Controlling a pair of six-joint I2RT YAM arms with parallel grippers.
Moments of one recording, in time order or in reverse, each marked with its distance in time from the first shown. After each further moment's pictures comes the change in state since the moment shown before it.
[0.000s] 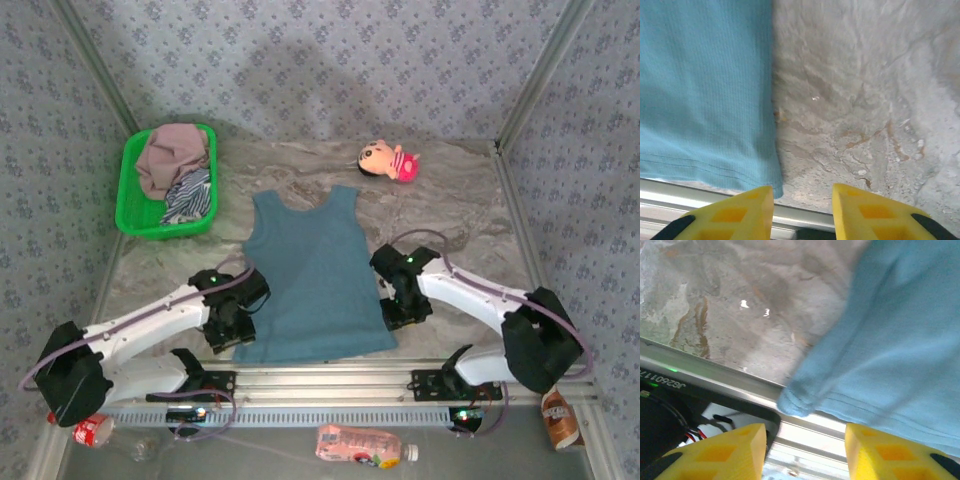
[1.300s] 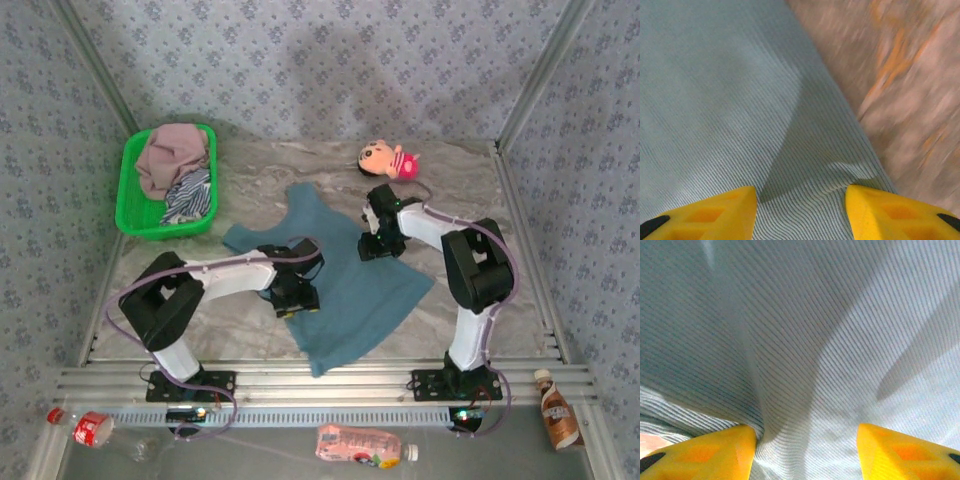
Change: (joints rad) left arm -0.056 0.586 0.279 0.516 0.126 0.159; right arm -0.287 0.576 0.441 0.402 -0.045 -0.278
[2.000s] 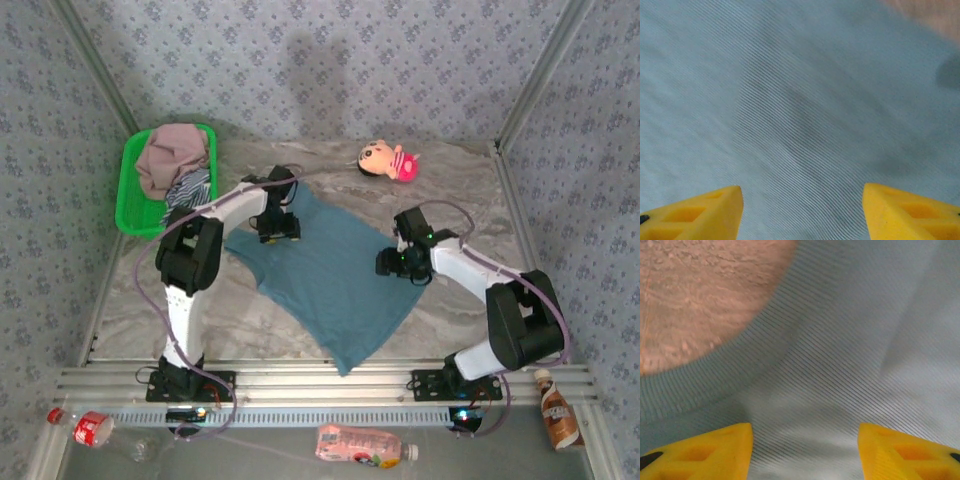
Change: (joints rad) left arm 0.422 0.418 0.597 -0.191 -0.103 0.530; right arm -0.025 -0.441 -0.450 0.115 0.020 0.357
